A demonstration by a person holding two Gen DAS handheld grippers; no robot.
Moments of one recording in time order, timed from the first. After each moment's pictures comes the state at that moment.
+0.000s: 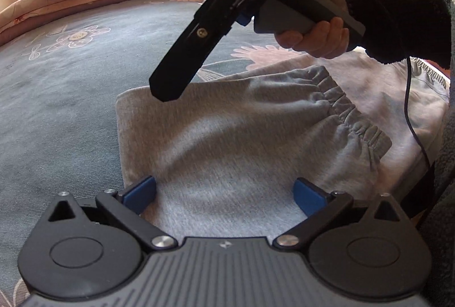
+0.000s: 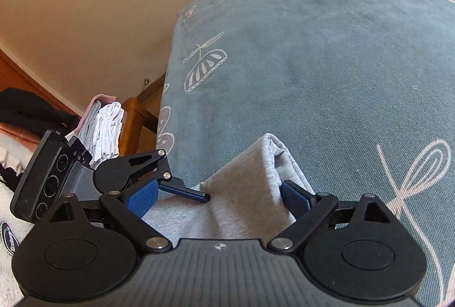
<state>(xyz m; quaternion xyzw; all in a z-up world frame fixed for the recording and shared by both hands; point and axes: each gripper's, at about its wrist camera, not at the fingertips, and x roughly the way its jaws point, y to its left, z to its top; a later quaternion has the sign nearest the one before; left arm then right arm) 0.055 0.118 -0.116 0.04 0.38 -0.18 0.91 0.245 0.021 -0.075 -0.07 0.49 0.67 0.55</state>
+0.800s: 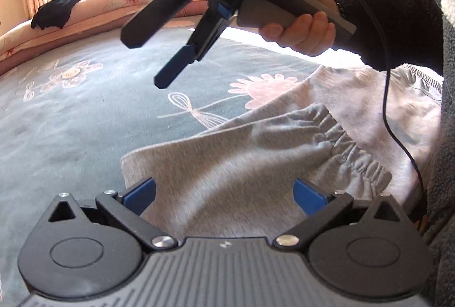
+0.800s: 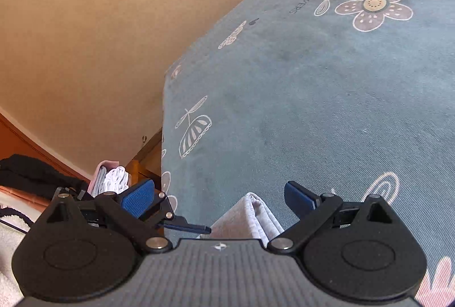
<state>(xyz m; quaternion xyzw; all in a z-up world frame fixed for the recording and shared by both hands) 0.088 0.120 -0.082 0.09 0.33 -0.19 0.92 0.289 -0.028 -0.031 0.05 0.49 0.62 0.61</state>
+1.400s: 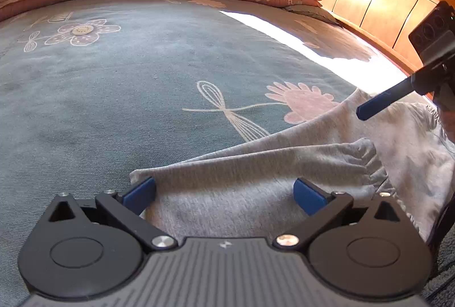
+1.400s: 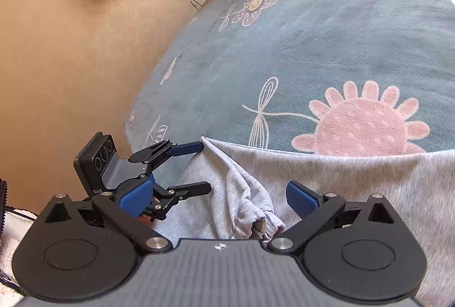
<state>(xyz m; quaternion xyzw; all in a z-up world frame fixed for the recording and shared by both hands) 0.140 0.144 -0.104 -0.03 0.39 -0.18 0.90 0.231 -0.189 -0.064 0.18 0.51 0.48 0.69</state>
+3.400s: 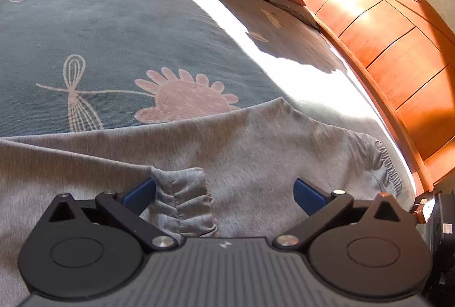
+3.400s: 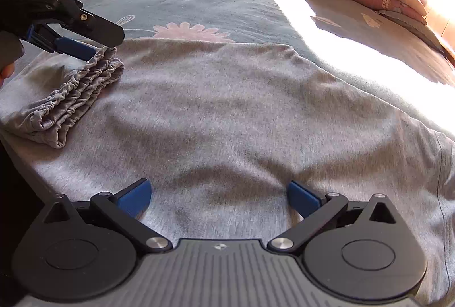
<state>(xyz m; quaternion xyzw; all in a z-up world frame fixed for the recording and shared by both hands) 0.139 0.010 -0.071 -0.16 0.44 -0.22 0.86 0.064 -0.265 -0.105 -0.11 0.42 0.19 0.88</state>
